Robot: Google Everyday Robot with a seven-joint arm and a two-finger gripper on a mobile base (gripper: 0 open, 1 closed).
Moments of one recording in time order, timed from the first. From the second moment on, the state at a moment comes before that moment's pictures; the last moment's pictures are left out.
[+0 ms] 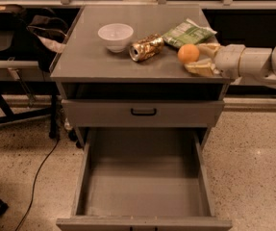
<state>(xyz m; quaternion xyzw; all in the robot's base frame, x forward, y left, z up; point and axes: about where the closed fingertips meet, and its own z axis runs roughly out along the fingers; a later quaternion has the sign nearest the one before) 0.719 -0.207 0.857 -0.49 0.64 0.11 0.58</state>
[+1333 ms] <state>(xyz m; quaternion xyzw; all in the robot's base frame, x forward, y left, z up) 0.749 -0.209 0.853 -0.50 0.66 0.10 0.55</state>
